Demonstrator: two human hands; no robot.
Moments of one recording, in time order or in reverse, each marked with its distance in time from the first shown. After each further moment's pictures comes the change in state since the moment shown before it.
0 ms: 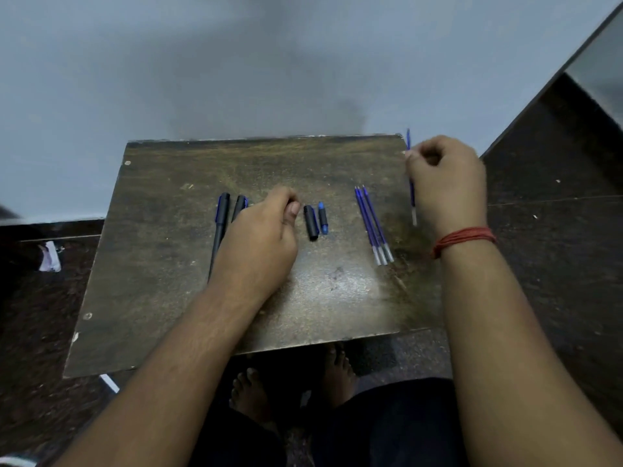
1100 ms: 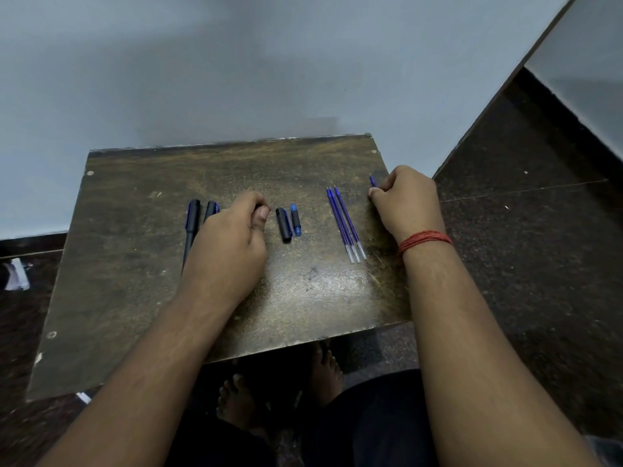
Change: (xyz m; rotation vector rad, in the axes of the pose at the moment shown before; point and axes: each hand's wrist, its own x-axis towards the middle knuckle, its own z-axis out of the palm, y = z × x) left_hand 0.001 -0.003 0.002 -0.011 0.005 0.001; right_hand -0.004 0.025 0.007 -0.361 -0.137 0.081
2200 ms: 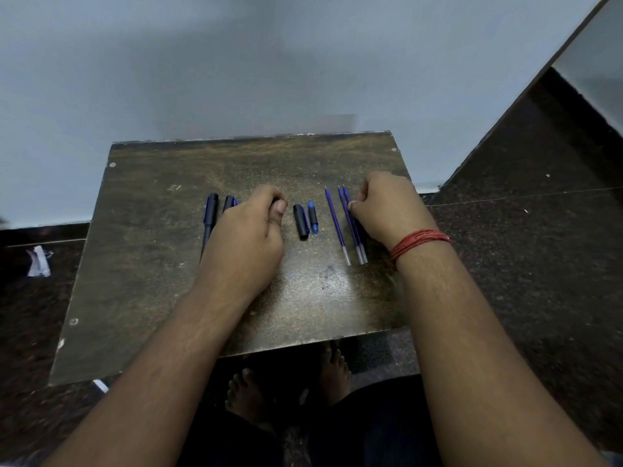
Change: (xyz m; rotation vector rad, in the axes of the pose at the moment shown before) left_hand 0.001 -0.001 -0.001 -0.028 0.014 -0.005; right_hand -0.021 -0.047 0.006 -0.139 -0.303 -0.116
